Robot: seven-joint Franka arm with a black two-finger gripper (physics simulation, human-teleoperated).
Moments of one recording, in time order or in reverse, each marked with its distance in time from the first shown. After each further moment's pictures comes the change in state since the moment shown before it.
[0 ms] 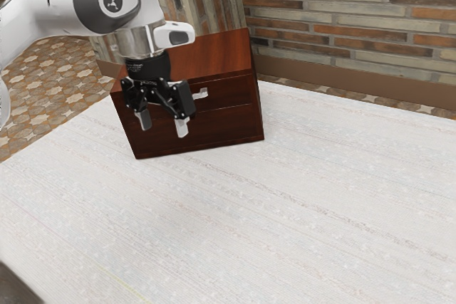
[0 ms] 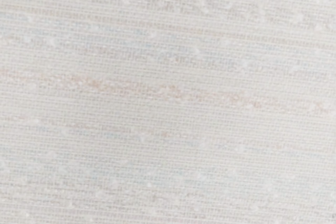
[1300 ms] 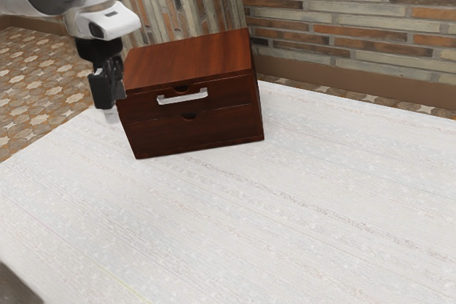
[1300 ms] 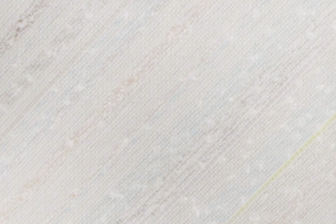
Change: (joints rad) arm 0.031 -0.080 0.056 0.010 0.112 -0.018 1.036
